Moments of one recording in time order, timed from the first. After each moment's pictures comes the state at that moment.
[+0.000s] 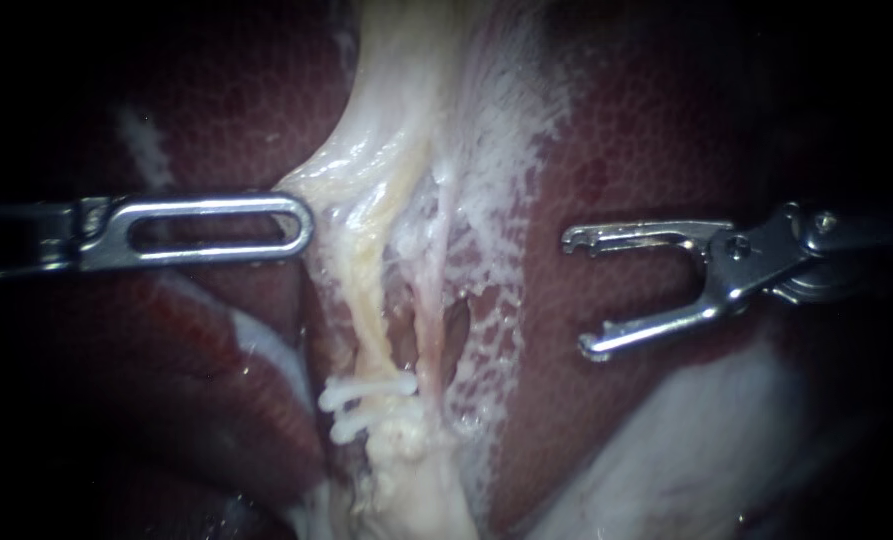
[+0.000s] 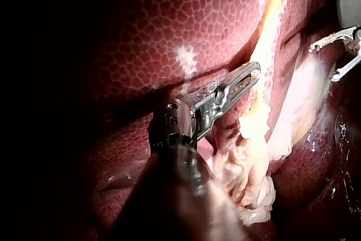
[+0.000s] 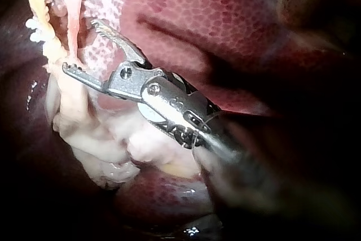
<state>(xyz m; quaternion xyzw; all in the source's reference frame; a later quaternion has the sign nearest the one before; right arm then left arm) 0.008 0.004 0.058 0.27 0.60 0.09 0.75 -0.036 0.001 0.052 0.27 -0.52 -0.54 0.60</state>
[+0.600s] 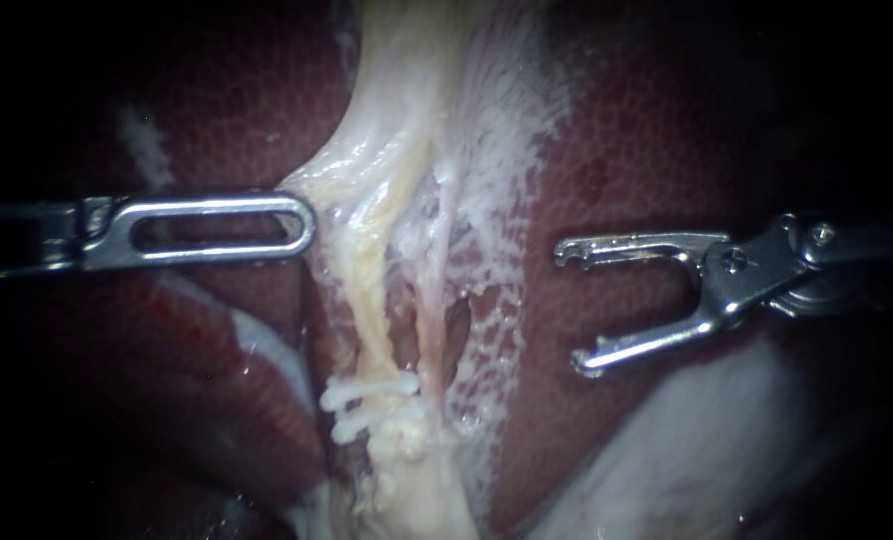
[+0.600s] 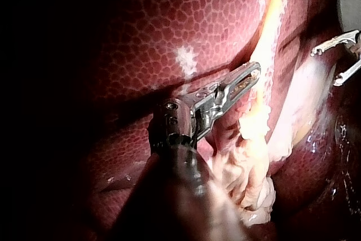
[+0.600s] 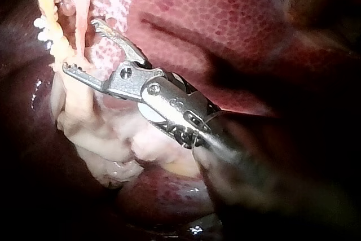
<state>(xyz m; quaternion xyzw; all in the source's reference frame) 0.008 0.004 0.057 0.27 0.60 0.08 0.75 -0.037 0.001 0.053 0.27 -0.52 -0.54 0.60</state>
